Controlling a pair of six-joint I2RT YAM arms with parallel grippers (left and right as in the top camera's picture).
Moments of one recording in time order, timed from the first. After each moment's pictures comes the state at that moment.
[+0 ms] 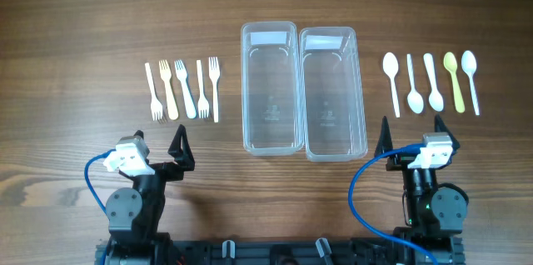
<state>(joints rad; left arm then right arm) -0.03 0.01 0.08 -0.23 0.03 -0.36 -0.05 0.02 0.01 0.00 -0.05 -0.07</state>
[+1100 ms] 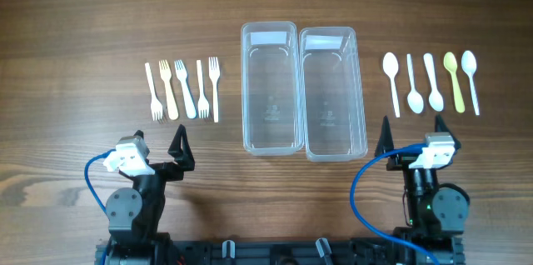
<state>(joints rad) -0.03 0.01 0.08 -0.23 0.03 -0.36 -0.05 0.02 0.04 -0.01 -0.05 -0.05</state>
